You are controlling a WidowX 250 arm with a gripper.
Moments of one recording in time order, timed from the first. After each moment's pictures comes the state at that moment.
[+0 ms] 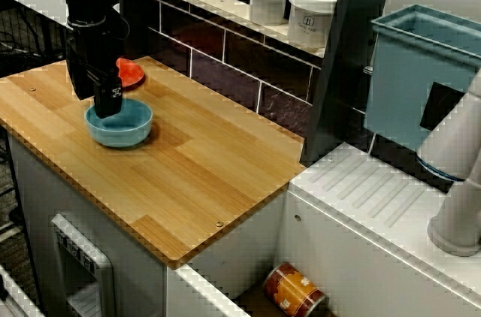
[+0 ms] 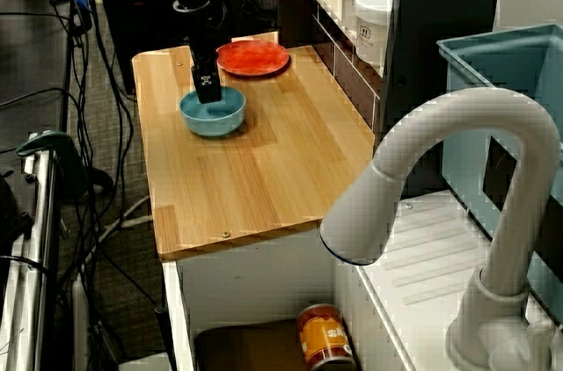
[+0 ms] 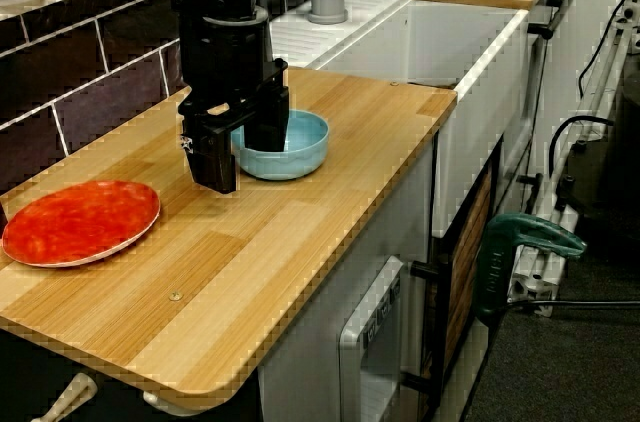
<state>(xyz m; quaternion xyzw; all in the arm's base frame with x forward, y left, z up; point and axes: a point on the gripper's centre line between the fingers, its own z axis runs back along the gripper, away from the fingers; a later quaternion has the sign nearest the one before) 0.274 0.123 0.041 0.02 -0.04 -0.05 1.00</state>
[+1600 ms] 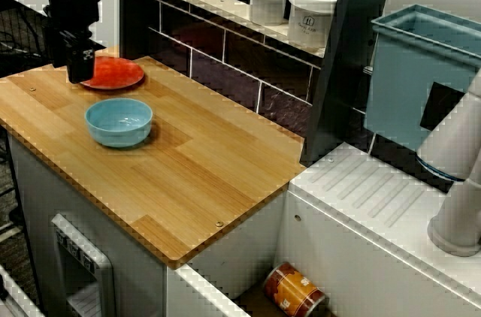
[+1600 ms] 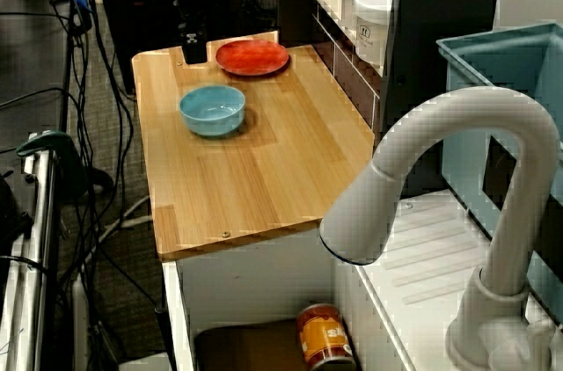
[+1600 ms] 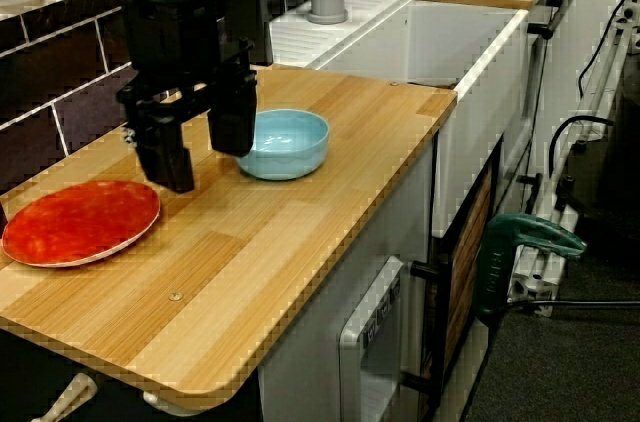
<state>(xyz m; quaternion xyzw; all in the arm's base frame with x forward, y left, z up) 0.267 0.173 0.069 0.01 -0.02 -0.07 1.00</state>
